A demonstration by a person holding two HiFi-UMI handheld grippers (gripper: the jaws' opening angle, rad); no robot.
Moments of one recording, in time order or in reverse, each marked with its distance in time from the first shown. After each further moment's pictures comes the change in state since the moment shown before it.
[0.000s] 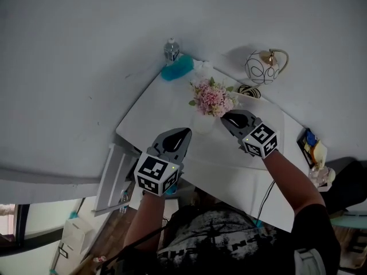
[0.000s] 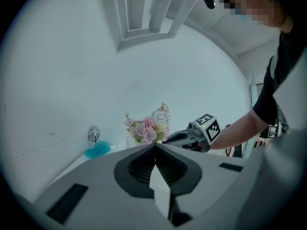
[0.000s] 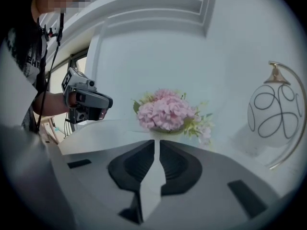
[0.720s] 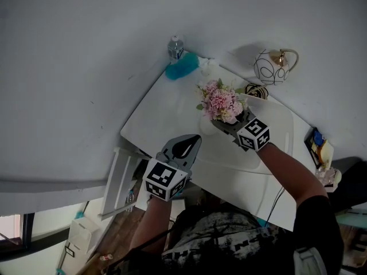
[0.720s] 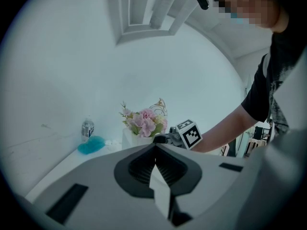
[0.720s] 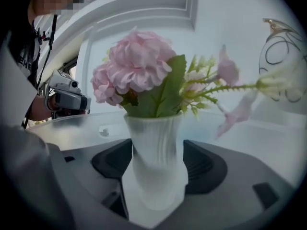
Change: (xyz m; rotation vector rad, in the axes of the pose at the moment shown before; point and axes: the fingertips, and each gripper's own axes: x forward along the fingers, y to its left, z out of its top) left arm 0.013 0.000 -0.019 -0.022 0.024 -0.070; right arm 0.063 -0.021 -0.022 0.109 -0.056 0.005
